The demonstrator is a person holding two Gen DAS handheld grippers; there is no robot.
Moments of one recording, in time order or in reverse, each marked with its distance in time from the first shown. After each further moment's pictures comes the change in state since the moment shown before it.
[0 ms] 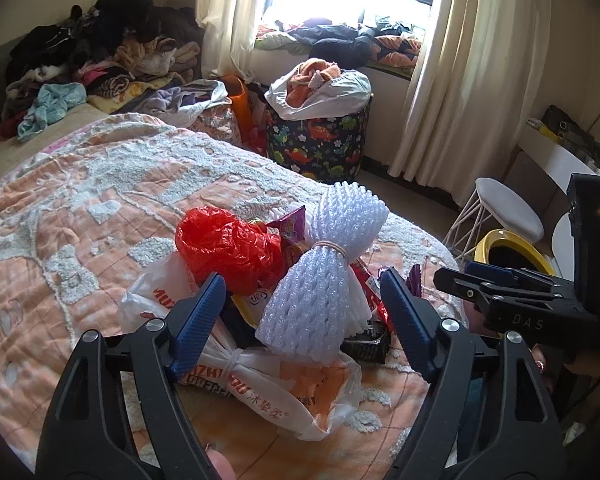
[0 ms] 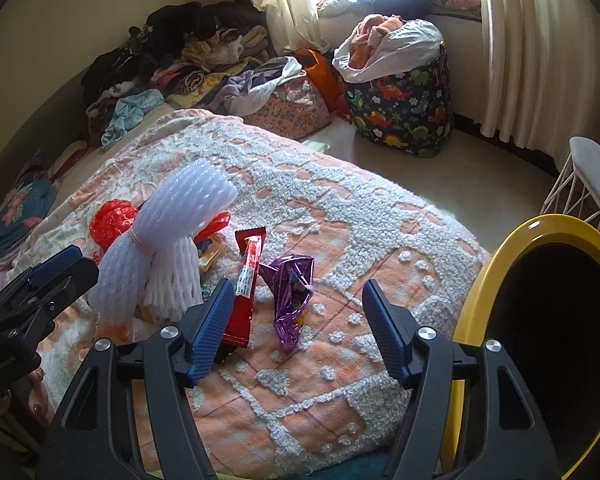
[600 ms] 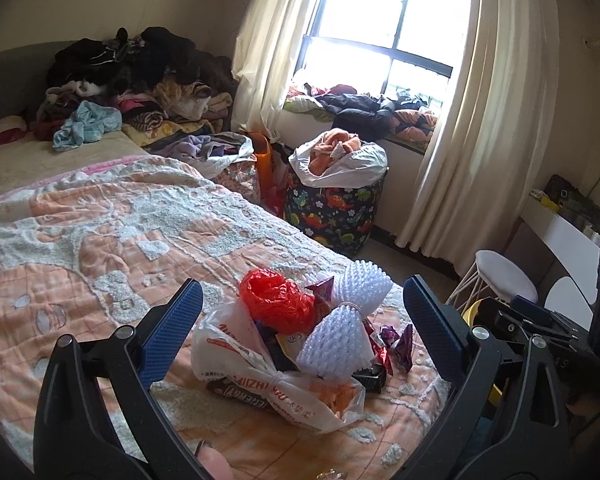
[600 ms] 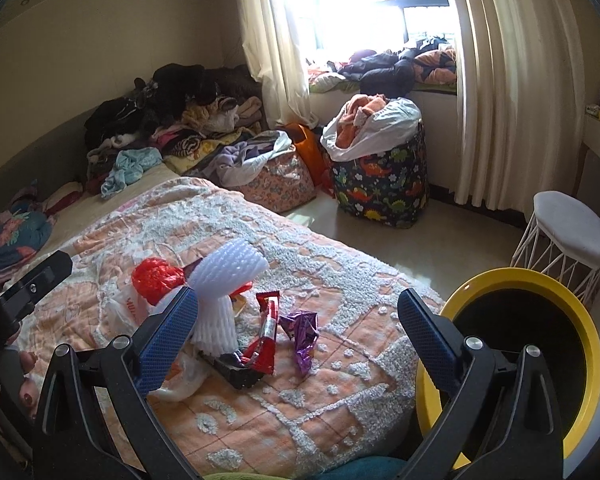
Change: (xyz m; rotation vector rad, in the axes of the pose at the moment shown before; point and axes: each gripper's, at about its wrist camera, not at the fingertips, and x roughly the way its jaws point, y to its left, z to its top) left arm -0.071 0.026 0.011 -0.110 -0.232 0.026; right arm -0.081 0.033 -0.003 -0.022 -0.270 -0.090
